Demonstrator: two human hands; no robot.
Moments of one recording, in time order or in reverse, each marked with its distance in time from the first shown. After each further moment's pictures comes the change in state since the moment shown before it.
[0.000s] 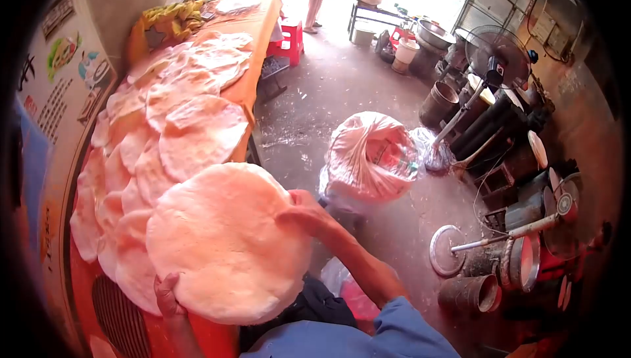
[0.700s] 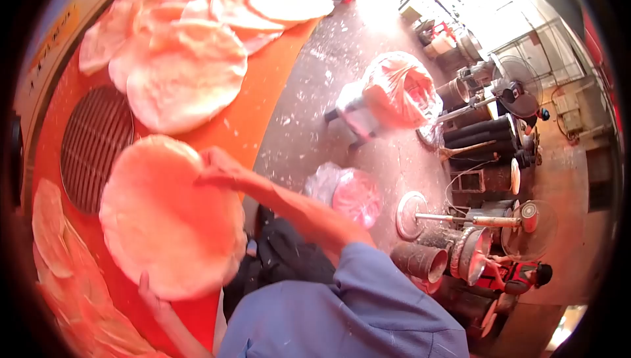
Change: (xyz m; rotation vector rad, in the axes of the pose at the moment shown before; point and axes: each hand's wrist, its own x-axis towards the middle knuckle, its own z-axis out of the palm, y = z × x) left_hand -0.376 -0.031 -0.409 -0.241 0.507 -0.099; right_hand -0.104 0.229 0.377 -0.153 -0.530 0.106
